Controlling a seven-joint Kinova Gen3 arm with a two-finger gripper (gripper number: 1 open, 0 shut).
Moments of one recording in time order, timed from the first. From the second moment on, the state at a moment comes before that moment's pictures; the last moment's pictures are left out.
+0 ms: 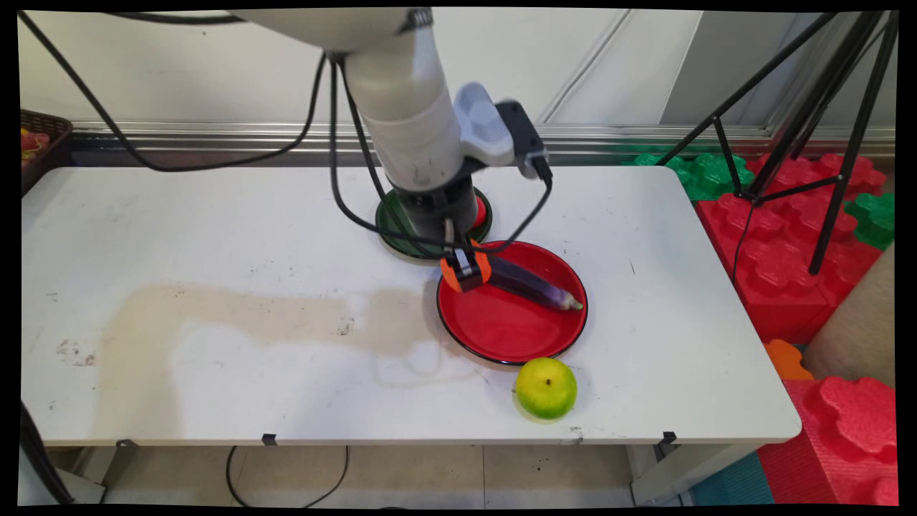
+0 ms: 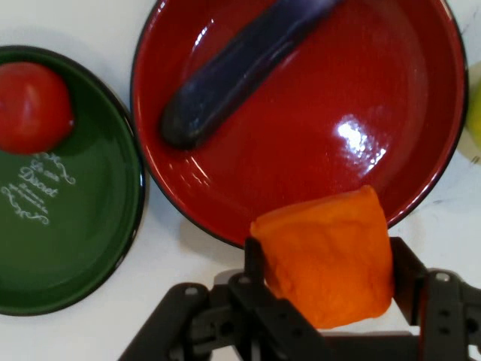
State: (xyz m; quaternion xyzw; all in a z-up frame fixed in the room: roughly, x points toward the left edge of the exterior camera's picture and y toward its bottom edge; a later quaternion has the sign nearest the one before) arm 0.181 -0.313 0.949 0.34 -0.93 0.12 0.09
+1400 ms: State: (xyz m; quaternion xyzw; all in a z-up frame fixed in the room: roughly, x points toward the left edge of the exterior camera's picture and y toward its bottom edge) arm 0.154 -0.358 0.832 0.30 -0.95 0.10 0.06
